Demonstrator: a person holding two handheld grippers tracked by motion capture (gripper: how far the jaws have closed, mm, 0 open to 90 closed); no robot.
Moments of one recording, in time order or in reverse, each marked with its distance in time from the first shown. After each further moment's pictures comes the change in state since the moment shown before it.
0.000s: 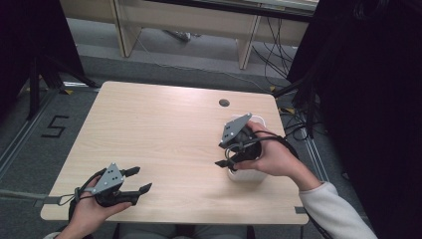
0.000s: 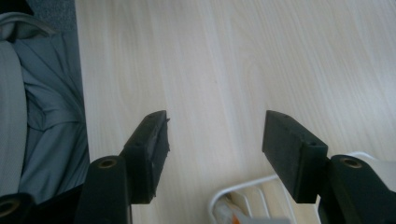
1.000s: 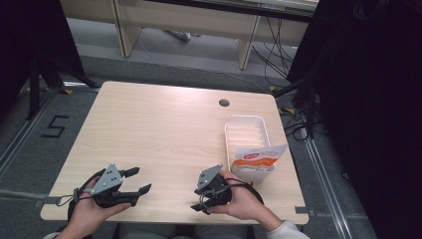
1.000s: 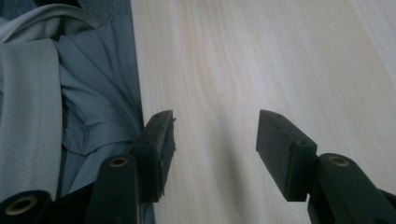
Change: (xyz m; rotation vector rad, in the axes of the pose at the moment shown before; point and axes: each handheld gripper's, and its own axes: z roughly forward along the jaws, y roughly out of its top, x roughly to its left) left arm 0.001 -0.002 -0.002 -0.003 -0.004 -0.008; right arm 0.073 -0.043 0.123 -0.038 0.174 0.105
